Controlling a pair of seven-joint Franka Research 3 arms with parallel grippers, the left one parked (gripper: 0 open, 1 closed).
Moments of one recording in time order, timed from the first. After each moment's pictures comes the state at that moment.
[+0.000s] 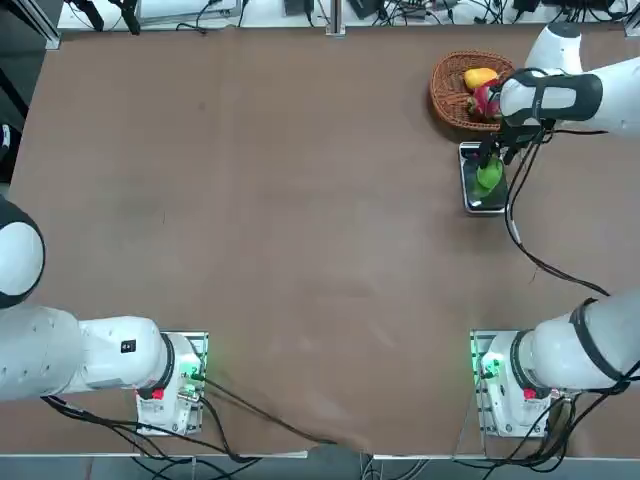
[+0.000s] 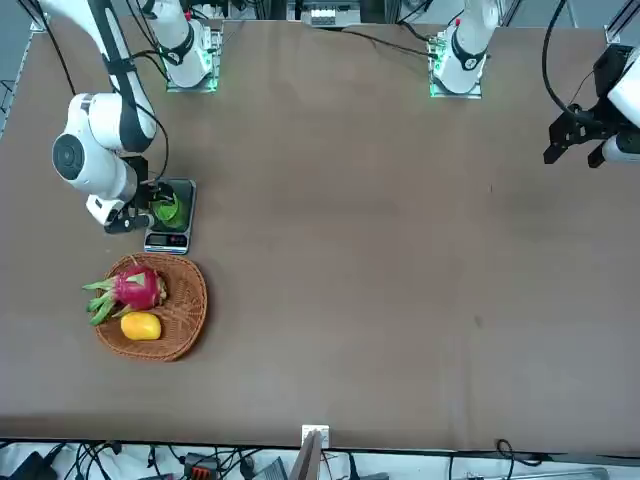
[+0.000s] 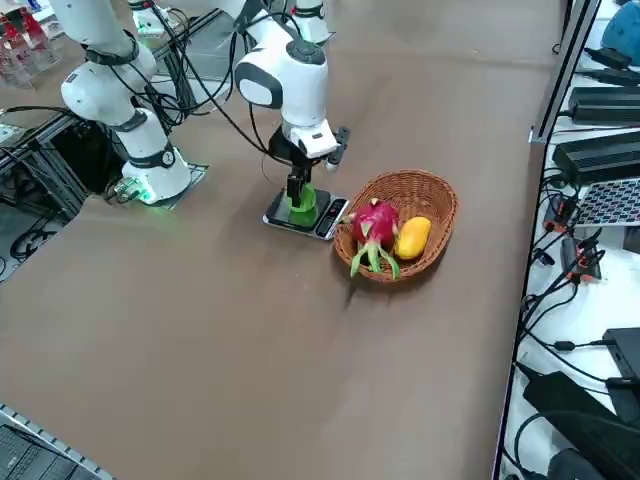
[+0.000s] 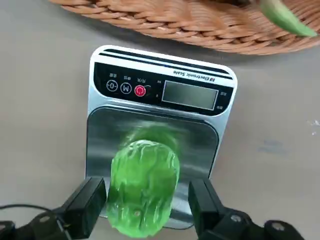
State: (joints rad) arm 0.04 0.18 -0.03 -2.30 0.01 2.29 -0.15
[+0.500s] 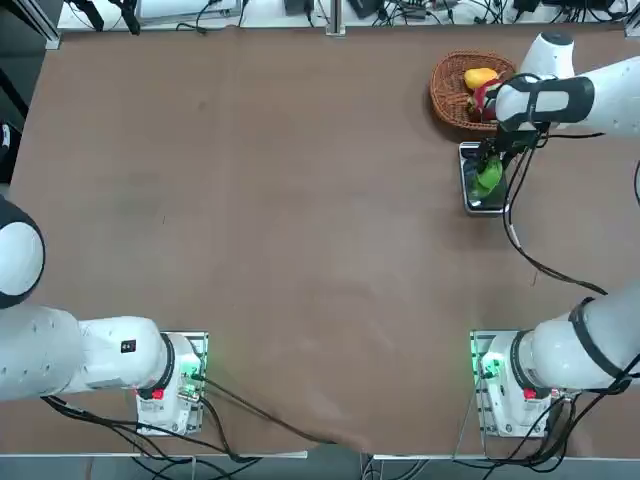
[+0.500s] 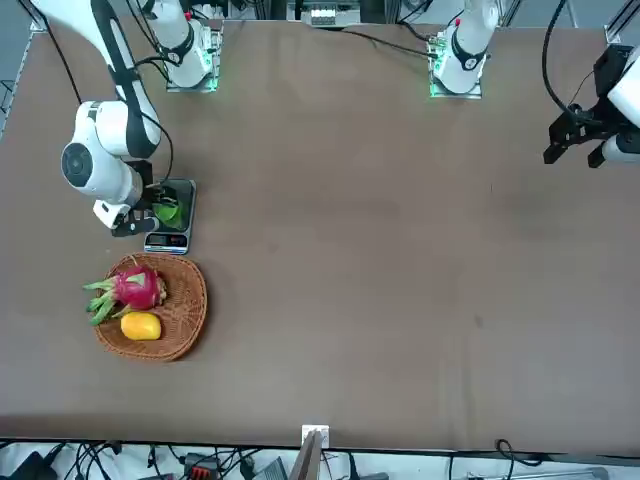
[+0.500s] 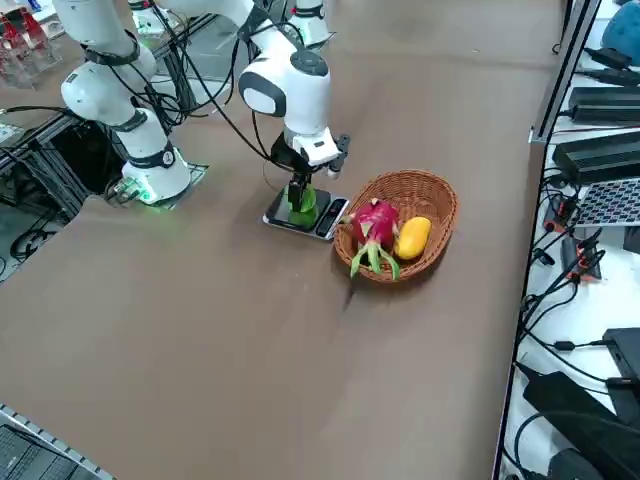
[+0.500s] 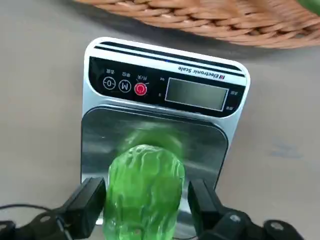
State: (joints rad) arm 0.04 0.22 -0.03 -2.30 0.01 2.31 -0.15
